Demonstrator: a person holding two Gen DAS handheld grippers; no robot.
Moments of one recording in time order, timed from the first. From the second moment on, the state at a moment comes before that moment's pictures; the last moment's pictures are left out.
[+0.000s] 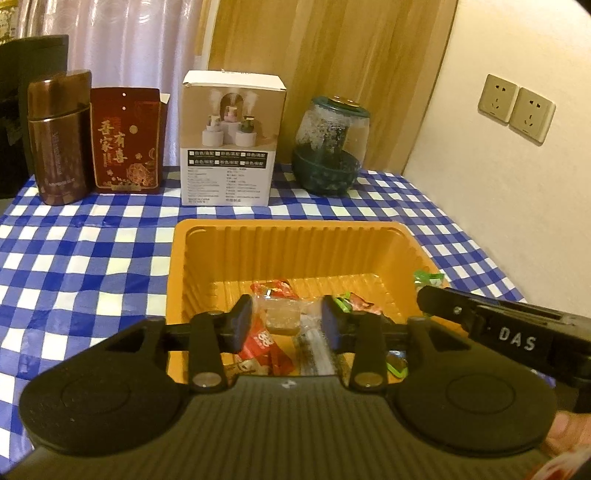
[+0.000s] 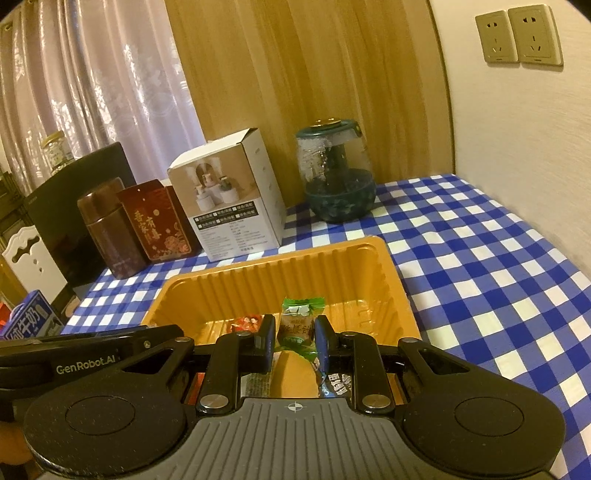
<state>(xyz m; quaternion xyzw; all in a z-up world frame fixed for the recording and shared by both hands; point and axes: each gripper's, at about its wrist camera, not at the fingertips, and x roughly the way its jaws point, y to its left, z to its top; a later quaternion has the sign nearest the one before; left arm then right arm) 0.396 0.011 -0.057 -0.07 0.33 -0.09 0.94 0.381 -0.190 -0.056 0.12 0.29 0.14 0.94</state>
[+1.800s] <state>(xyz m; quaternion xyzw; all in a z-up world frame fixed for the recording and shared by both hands) 0.392 0.021 -0.061 -0.05 0.34 -0.07 0.94 0.381 -0.200 -0.049 0.14 0.27 0.12 0.94</state>
